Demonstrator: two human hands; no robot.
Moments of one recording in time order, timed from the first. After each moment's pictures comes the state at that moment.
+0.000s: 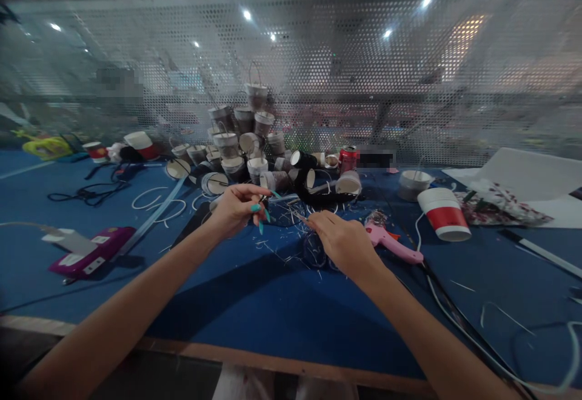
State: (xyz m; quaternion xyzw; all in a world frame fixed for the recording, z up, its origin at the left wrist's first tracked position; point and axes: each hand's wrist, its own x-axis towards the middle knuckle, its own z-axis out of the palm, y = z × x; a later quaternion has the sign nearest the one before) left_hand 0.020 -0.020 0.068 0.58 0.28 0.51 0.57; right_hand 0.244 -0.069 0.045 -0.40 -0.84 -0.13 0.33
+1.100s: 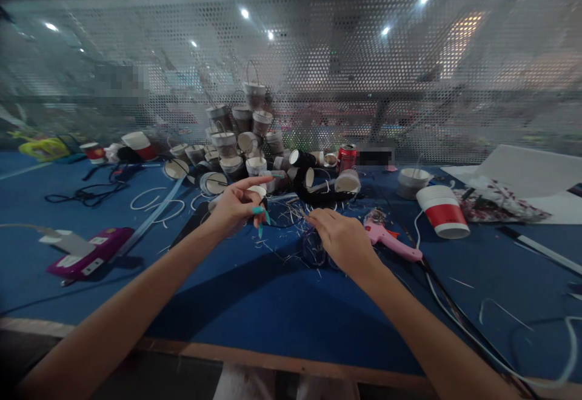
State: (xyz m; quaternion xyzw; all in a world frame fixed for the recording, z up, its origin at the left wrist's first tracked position) left_hand 0.018 -0.021 0.068 0.62 0.25 0.48 0.57; right_hand 0.243 -0.067 0.043 -0.43 -0.83 -0.08 0.36
